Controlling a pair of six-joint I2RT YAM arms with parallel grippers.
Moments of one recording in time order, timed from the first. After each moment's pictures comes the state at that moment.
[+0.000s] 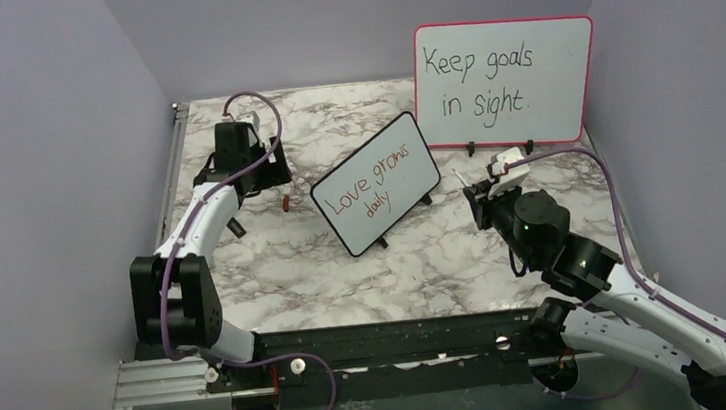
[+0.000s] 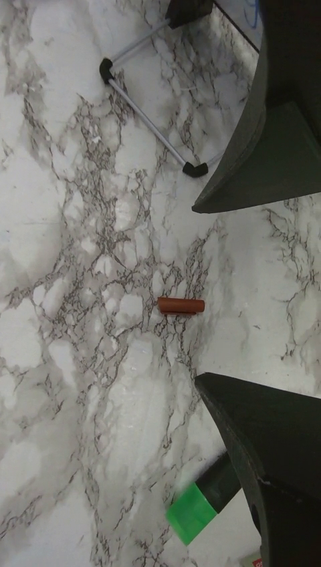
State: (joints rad) left arm -0.10 1.46 1.09 -0.33 0.09 -0.24; right arm 0.83 0.67 0.68 -0.22 0.52 0.05
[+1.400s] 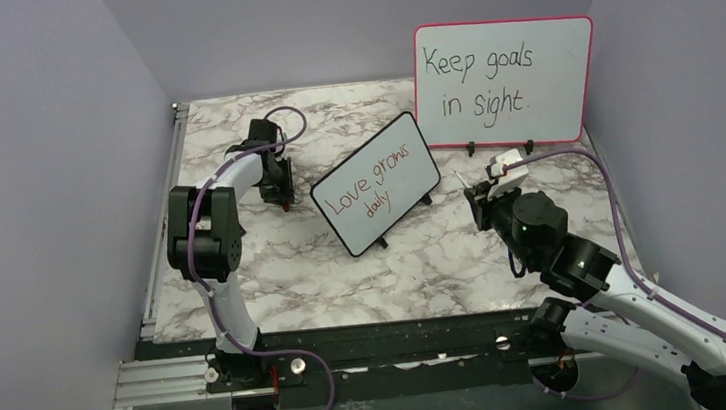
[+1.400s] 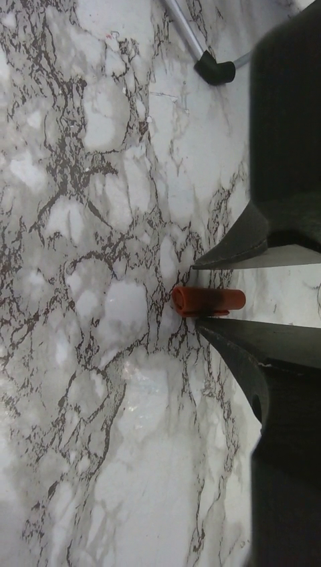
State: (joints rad) left arm -0.14 1.94 1.34 -0.58 0.07 -0.18; right arm 0.83 0.66 0.67 -0.22 0.53 0.05
